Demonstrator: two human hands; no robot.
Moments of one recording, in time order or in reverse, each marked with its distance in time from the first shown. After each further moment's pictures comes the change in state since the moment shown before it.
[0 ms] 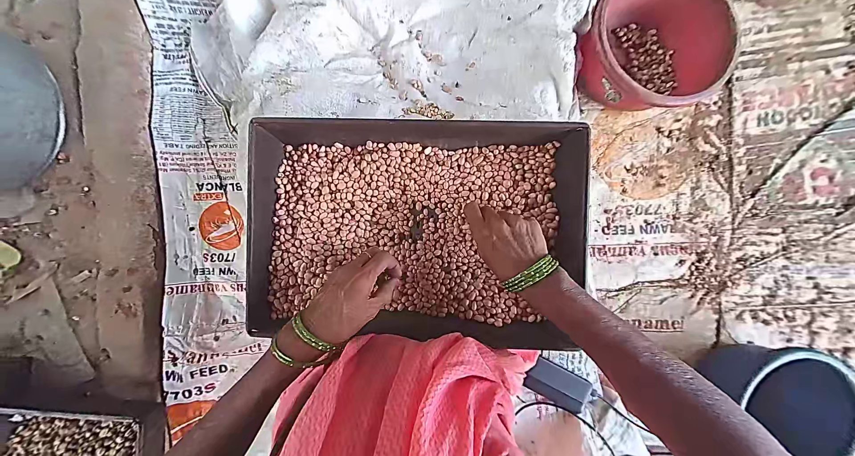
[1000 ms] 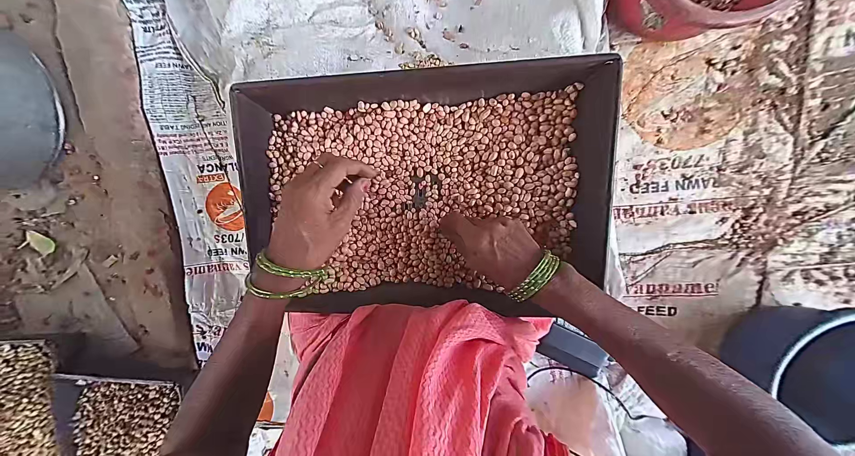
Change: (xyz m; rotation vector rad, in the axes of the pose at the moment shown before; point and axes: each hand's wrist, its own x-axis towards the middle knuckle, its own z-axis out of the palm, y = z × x) left_hand 0.032 -0.010 -0.047 0.134 0.325 0.125; right_hand -0.034 -0.014 0.036 0.349 0.118 -0.265
